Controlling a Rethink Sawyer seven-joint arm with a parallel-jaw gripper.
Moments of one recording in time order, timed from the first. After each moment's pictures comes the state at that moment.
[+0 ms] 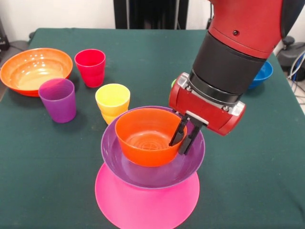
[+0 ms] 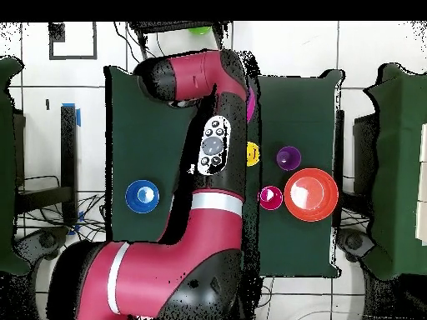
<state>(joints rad) 0.00 -0.18 -0.19 0.66 -0.19 0.89 2.32</state>
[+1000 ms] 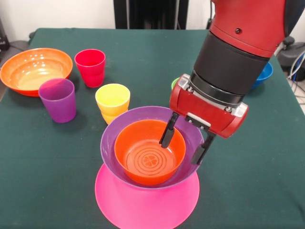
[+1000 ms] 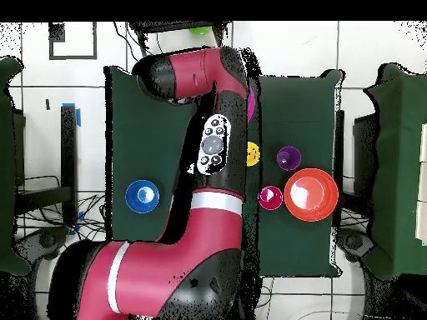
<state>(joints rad) 0.00 -0.18 -0.20 0.64 -0.18 0.87 2.32</state>
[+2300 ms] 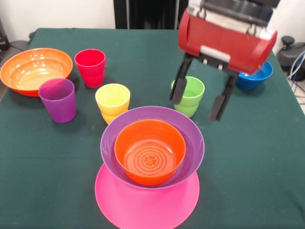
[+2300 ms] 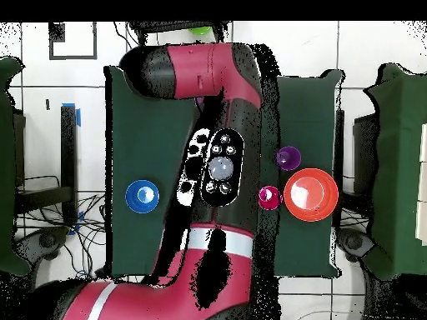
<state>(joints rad) 0.00 -0.41 -0.20 0.85 -0.10 0.76 2.32</state>
